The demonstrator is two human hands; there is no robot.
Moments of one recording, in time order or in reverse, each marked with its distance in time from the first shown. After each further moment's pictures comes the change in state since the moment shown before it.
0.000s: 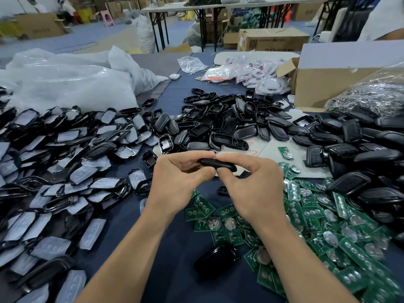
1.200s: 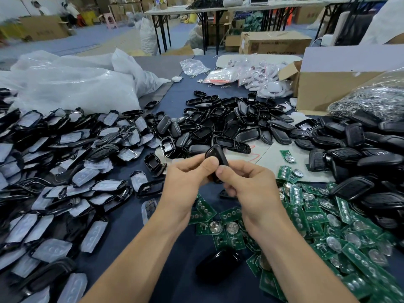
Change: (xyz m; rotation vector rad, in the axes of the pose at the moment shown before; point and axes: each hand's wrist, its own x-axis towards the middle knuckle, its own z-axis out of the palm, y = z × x) left_hand -0.004 -0.001 0.015 -0.177 0.074 -0.229; right_hand 0.000 -0.010 0.006 0.573 -0.087 0.574
